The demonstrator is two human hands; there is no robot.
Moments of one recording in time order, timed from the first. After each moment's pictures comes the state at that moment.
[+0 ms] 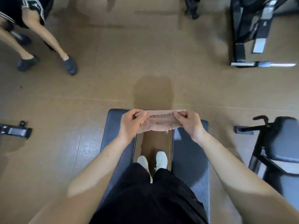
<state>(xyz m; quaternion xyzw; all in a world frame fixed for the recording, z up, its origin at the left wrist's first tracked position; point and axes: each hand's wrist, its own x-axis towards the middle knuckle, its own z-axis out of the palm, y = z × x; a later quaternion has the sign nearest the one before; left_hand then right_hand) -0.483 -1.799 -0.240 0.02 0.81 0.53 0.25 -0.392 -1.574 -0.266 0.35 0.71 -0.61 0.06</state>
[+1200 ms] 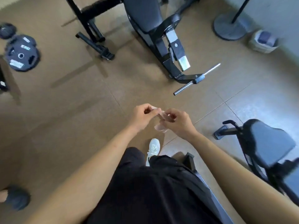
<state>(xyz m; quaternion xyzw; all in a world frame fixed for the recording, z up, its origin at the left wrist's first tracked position) -0.848 -1.233 -0.247 0.36 0.71 0.40 0.46 -0.668 -1.170 -0.247 0.48 0.72 -0.49 -0.08</state>
